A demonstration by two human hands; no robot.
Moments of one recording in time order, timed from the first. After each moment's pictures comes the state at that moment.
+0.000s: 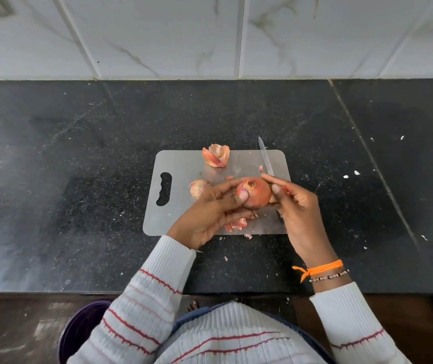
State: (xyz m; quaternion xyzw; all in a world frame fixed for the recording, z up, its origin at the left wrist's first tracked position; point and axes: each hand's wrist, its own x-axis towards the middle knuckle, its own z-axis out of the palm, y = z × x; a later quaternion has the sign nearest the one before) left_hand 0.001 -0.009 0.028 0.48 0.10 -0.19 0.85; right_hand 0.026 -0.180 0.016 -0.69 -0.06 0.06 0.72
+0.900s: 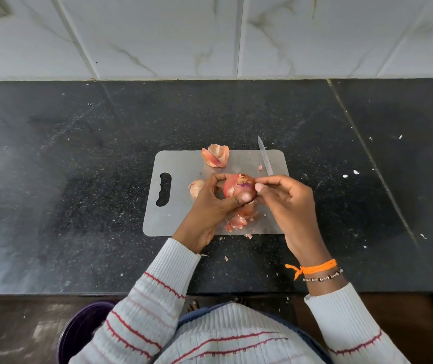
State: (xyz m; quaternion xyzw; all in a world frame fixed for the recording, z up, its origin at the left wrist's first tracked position) left_hand 0.002 -0.016 0.026 0.51 0.12 -0.08 0.85; right_hand 0.021 -0.159 0.036 -0.75 -0.03 0.01 0.66
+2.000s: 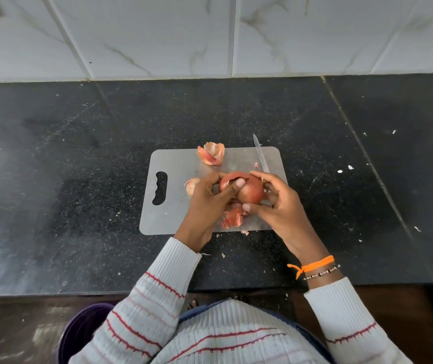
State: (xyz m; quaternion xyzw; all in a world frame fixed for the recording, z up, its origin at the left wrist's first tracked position) left_hand 0.001 -0.024 0.028 0.64 0.13 -0.02 0.76; right_hand 0.020 -0.172 0.021 -0.71 -0.10 0.14 0.68
